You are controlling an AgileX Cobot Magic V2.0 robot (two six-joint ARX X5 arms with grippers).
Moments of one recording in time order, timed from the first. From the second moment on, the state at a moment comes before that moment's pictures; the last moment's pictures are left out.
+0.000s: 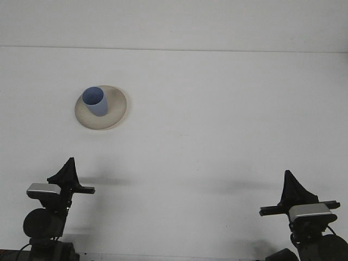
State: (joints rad) left arm -0.01 0.12 0.12 0.19 0.01 -0.02; right arm 0.39 0.12 0.55 -0.41 0.26 -0.01
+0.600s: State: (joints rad) left arm -0.01 0.01 0.03 0.20 0.01 -0.01; right arm 0.39 0.12 0.55 -0.41 0.26 -0.01
